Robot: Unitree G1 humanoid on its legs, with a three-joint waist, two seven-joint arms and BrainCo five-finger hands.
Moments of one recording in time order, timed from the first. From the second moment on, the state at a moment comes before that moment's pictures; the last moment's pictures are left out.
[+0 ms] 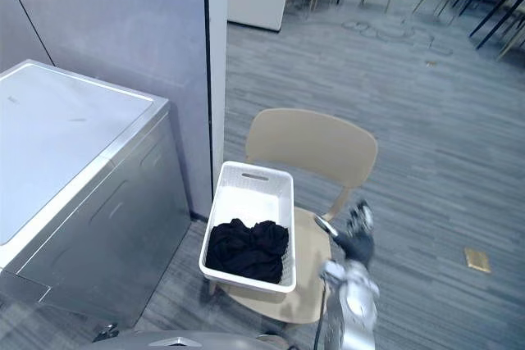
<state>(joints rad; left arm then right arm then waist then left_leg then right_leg) 0.13 0.11 0.07 1.11 -0.03 -0.09 0.02 0.16 -0.12 -0.19 -0.01 0.22 -0.18 -0.07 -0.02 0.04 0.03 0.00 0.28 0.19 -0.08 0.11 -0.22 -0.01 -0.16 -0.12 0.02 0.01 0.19</state>
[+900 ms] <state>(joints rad) -0.07 0.11 -0.05 0.99 -0.15 -0.15 0.08 -0.54 -0.57 0.45 0.69 -0.36 -0.17 0.14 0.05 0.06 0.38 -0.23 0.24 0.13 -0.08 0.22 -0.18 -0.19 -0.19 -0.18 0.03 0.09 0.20</state>
